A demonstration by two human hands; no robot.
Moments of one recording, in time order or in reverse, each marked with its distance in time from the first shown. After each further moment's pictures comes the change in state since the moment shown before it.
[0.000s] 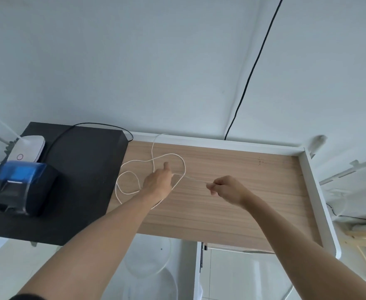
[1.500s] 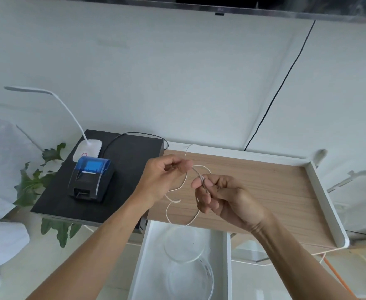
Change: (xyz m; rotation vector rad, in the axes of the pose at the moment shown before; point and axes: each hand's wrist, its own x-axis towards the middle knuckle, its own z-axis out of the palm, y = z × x) left_hand -0.219 -0.091 -0.164 -1.119 0.263 0.324; right_hand -0.183 -0.203 0.123 1.041 -0.465 -0.512
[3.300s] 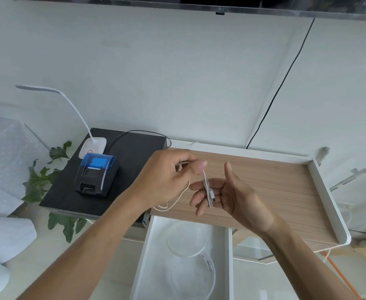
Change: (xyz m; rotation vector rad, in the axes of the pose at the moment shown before) left_hand -0.042 0.069 -0.001 0.361 -0.113 0.215; right_hand -0.030 -0.009 0.016 -0.326 0.131 0.107
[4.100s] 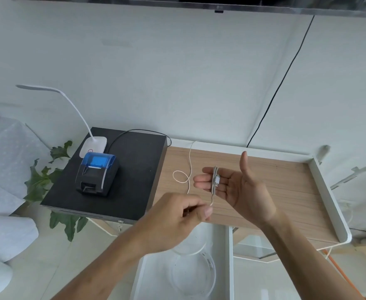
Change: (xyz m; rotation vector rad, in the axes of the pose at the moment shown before) left_hand -0.060 -0.005 0.032 -0.037 -0.286 -0.171; right_hand 0.007 0.004 -0.020 0.241 0.109 -0.018
